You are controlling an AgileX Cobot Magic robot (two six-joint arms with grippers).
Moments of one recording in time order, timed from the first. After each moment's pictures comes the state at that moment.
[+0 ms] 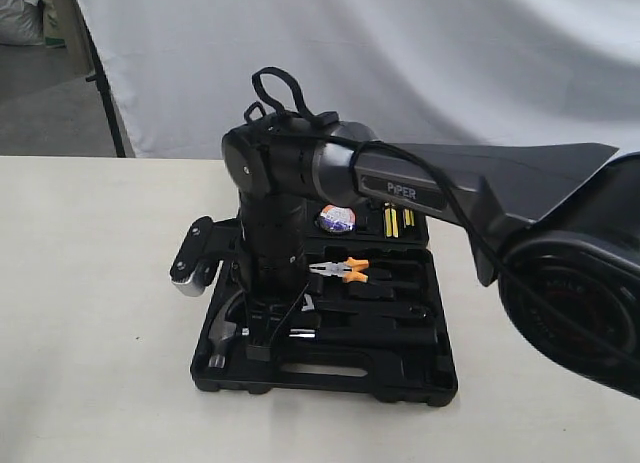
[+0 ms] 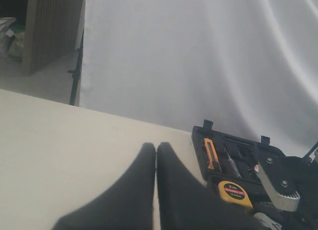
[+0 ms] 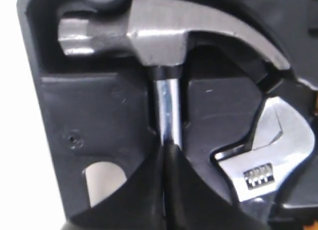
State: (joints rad) left arm 0.08 0.00 -0.01 0.02 0.10 -0.31; right arm 0.90 2.32 -1.92 -0.01 1.21 -0.69
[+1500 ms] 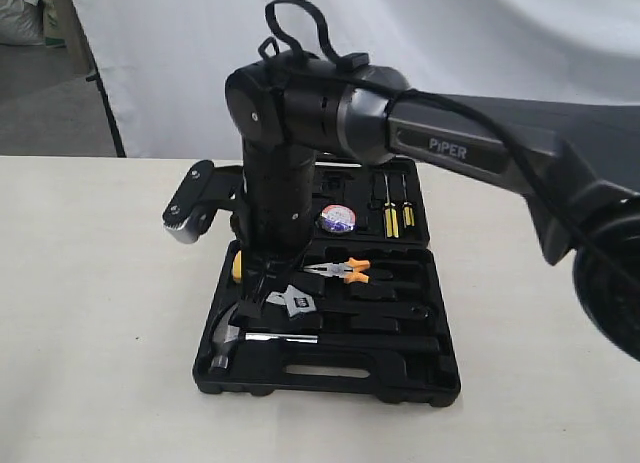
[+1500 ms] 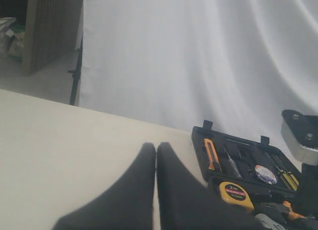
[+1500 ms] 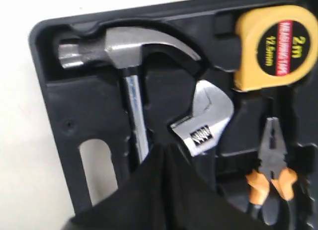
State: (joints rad) left arm 0.08 0.00 -0.01 0.02 0.10 -0.31; right arm 0.90 2.20 -1.92 -0.07 1.20 -0.59
